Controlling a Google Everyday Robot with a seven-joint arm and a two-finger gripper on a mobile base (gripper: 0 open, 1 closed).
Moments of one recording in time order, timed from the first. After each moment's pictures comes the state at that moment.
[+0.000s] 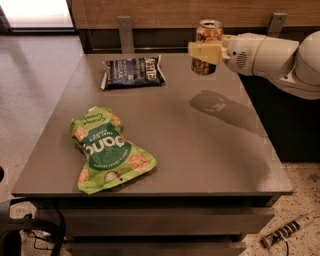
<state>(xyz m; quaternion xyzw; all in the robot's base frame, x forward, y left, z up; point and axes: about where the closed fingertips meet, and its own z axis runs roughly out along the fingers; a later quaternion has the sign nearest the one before) 0.676 -0.122 0.982 -0.29 0.68 0.29 0.61</state>
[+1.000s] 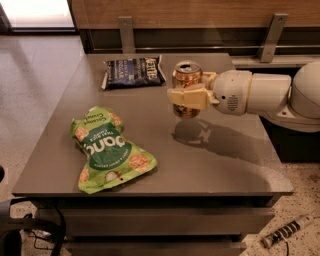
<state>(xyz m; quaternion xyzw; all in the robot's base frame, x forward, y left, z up) 0.555 -0.060 0.934 -0.39 0.66 0.35 0.54</state>
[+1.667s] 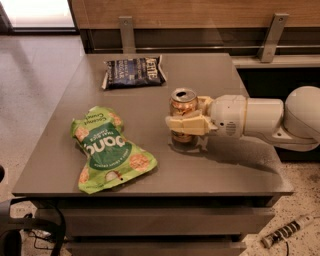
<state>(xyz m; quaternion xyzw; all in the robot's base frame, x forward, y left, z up) 0.524 -0.051 0.885 -0.42 0.65 0.38 0.51</state>
